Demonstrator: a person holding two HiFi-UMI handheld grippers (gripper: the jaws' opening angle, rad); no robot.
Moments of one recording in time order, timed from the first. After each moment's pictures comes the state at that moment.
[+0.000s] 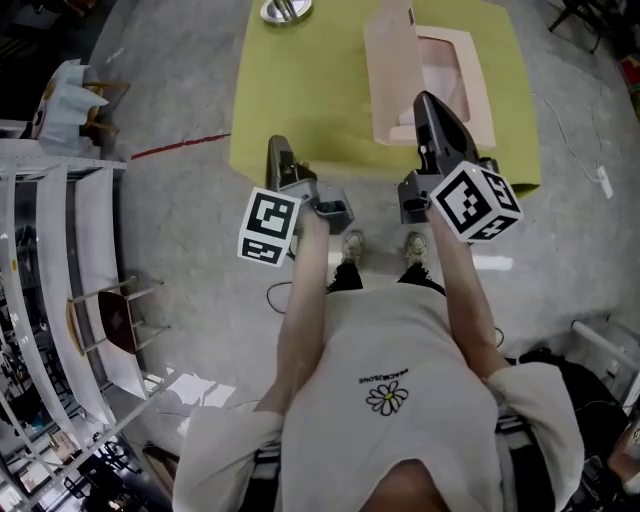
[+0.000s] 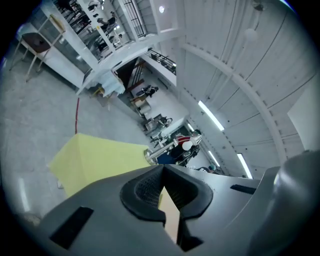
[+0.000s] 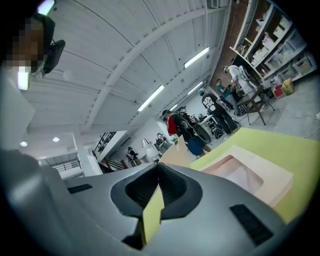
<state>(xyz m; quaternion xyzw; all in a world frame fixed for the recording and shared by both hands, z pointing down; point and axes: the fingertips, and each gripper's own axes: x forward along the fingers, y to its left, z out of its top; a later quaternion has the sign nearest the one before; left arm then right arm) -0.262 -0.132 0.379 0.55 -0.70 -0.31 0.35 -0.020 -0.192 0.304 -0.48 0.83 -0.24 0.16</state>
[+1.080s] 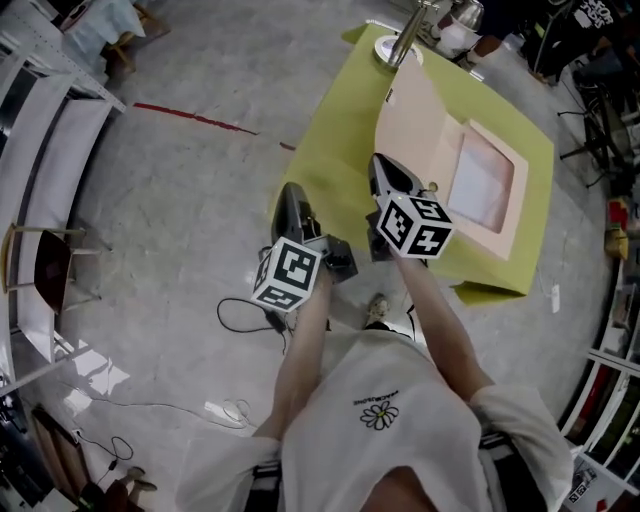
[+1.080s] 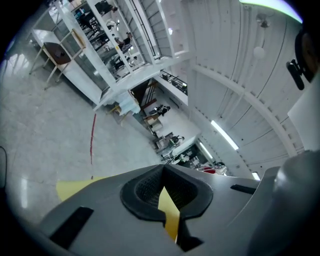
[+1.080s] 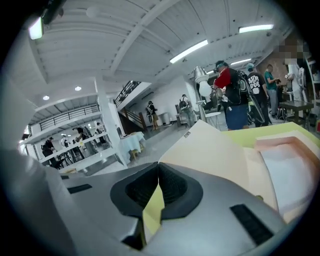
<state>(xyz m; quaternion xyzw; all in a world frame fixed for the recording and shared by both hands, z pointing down) -0.424 -0.075 0.408 0.45 -0.75 -0.37 0.31 -0.305 -0.202 0.393 -0.35 0.91 -0.19 -0.12</state>
